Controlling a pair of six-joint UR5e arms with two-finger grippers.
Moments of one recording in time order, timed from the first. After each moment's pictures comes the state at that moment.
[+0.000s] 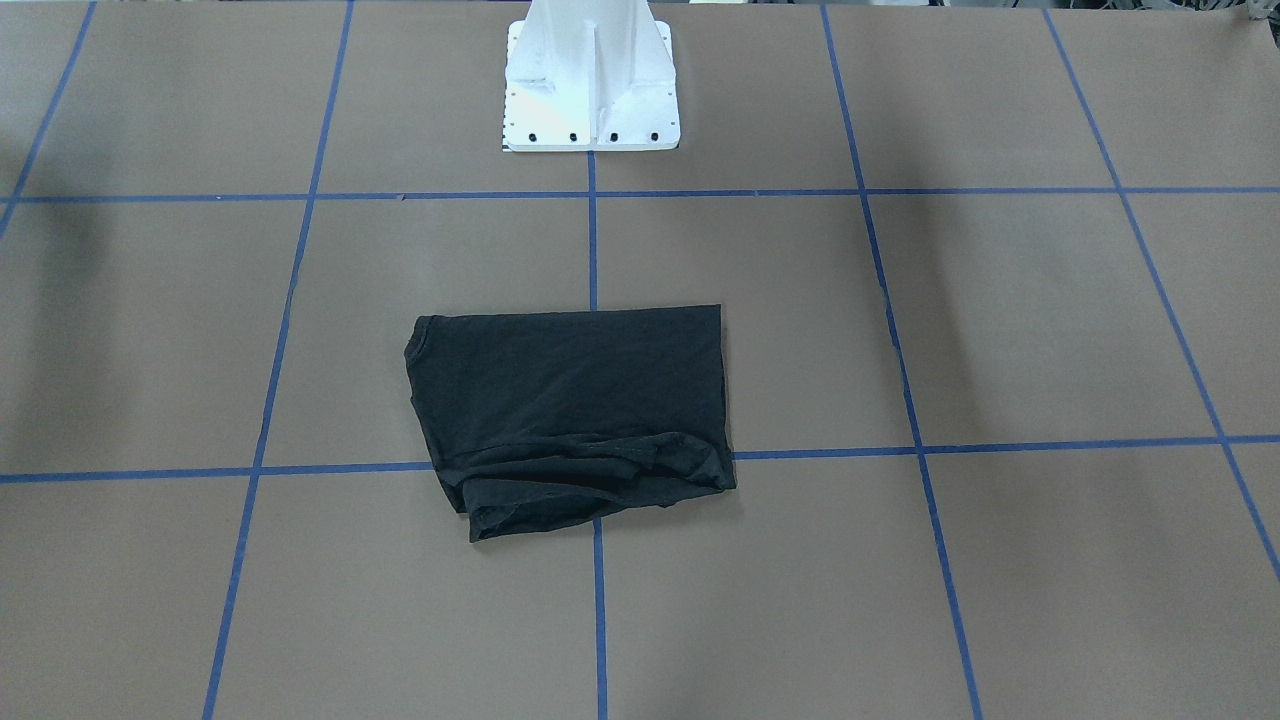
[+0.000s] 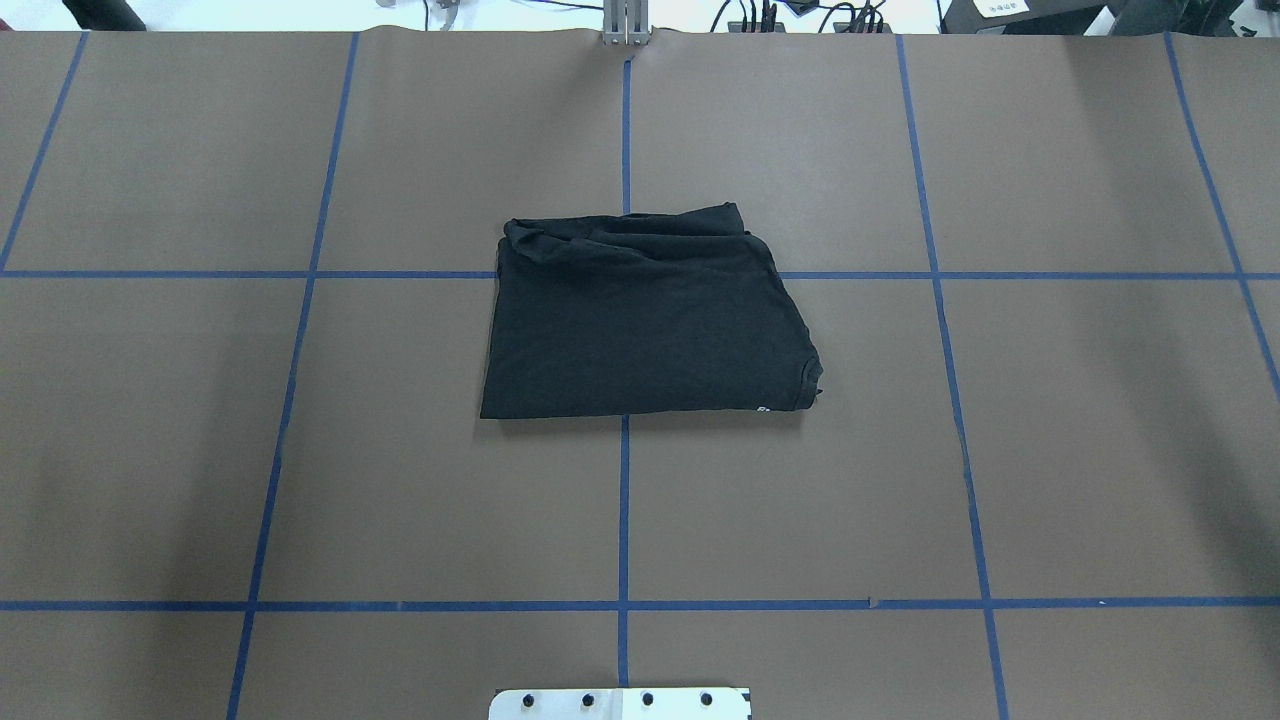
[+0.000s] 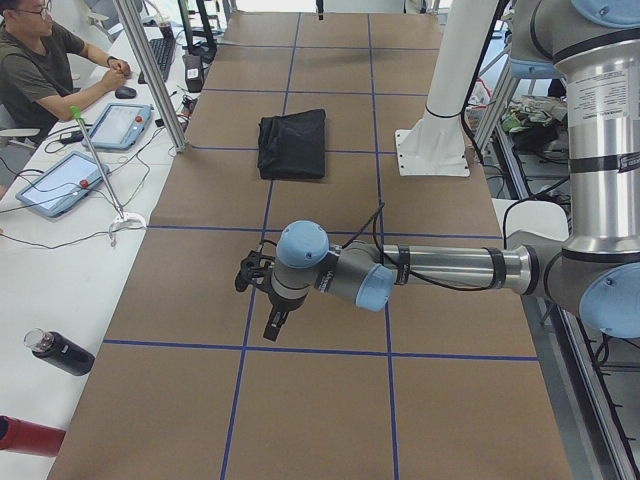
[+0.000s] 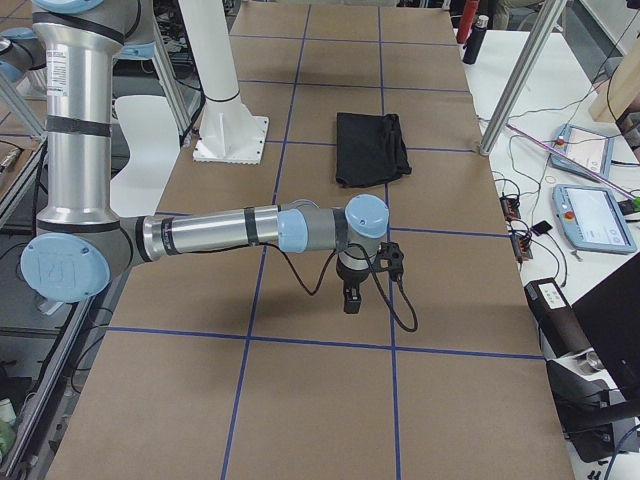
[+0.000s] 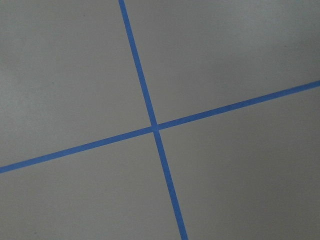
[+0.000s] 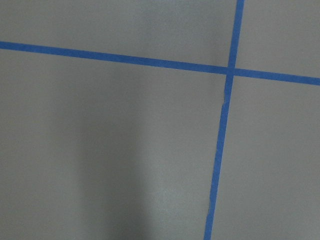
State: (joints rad) left arm -1.54 -1.42 -1.73 -1.94 -2.34 -0.01; right arm 1.42 -1.65 1.79 -1.65 2.34 0.05
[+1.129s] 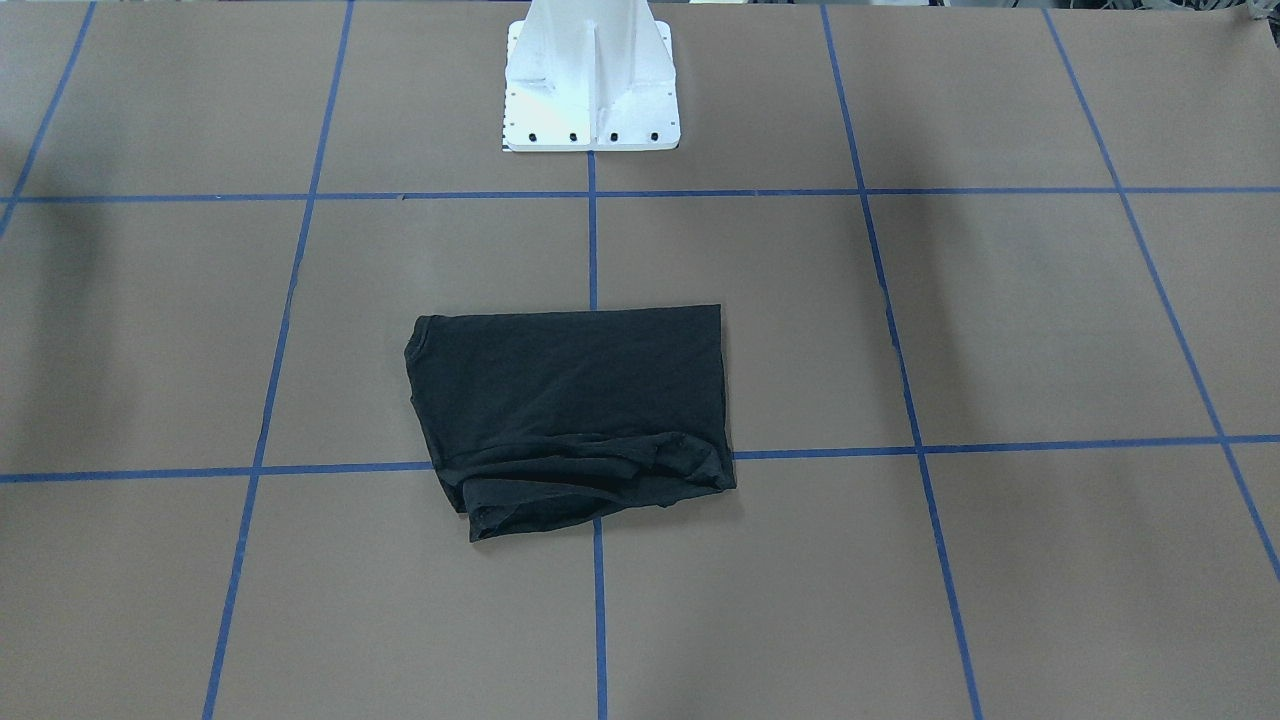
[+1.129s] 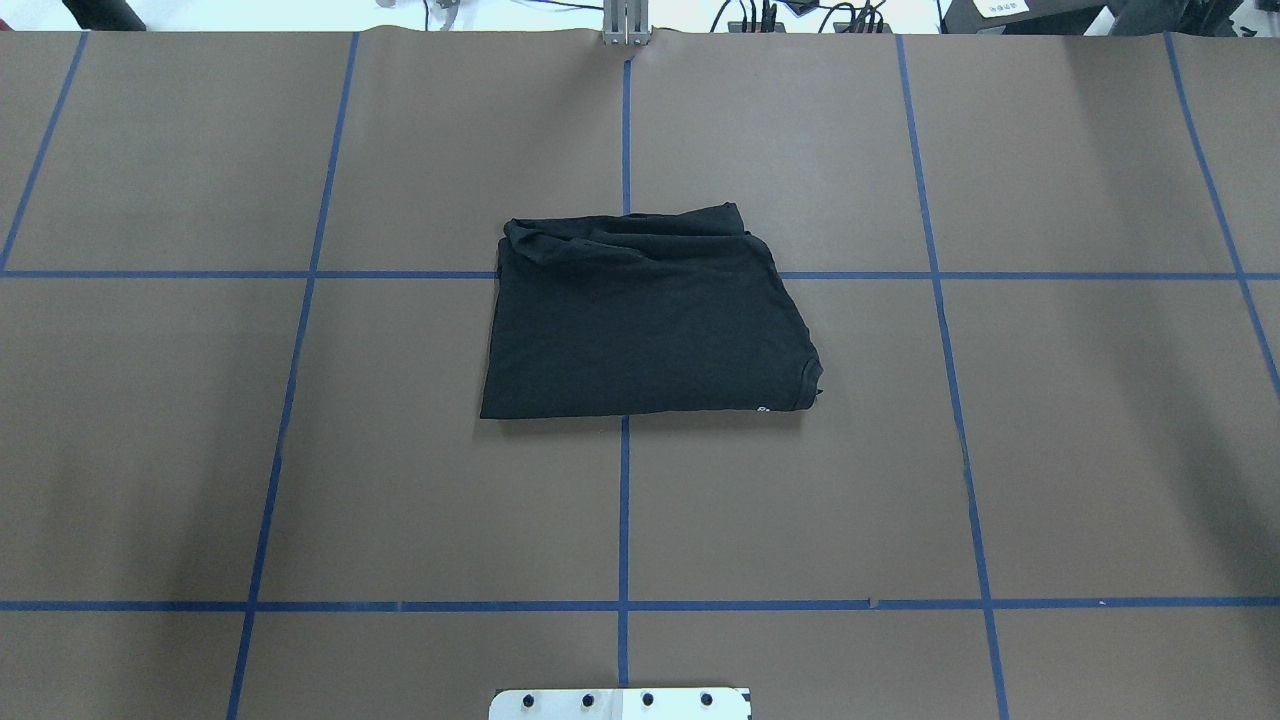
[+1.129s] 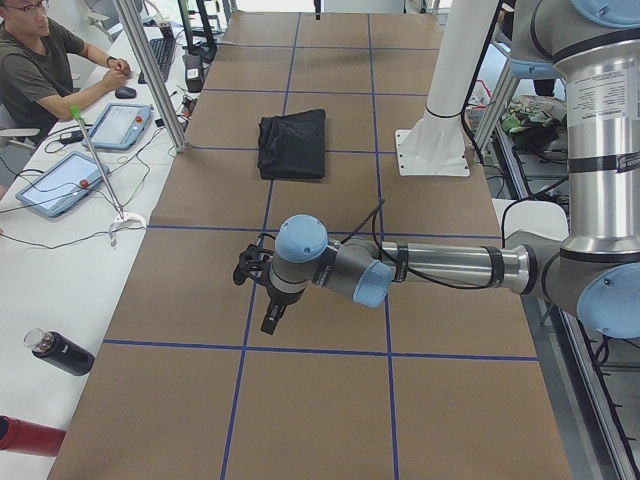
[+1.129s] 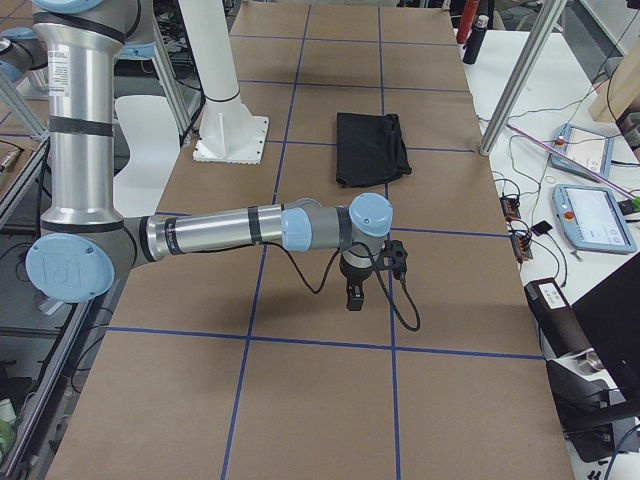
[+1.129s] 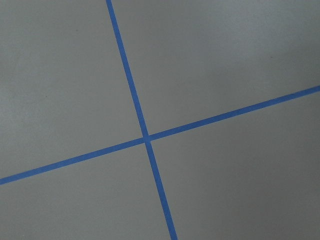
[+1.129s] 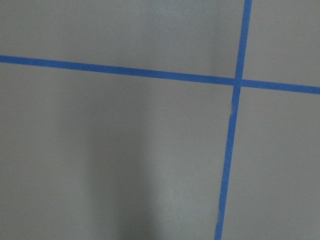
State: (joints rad) left arm -1.54 -1.43 -1.74 -1.94 -2.36 -0.01; right arm 1.42 -1.62 1.79 -1.65 2.35 0.07
